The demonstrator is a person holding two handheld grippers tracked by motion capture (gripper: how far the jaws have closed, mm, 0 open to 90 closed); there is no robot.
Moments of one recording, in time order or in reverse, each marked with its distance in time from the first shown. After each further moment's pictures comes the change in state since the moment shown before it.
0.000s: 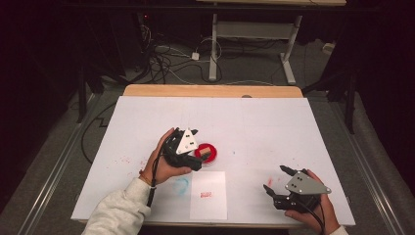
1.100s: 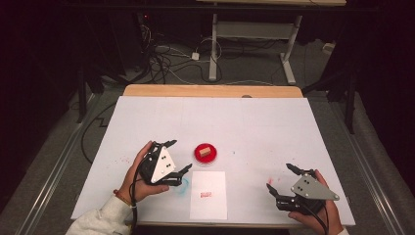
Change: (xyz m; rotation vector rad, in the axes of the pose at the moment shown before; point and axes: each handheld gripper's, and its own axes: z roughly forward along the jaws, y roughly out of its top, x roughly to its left) left arm -0.021 -0.042 -0.053 -0.046 0.141 0.073; right arm 0.001 -0.001 -0.012 -0.067 -0.066 0.007
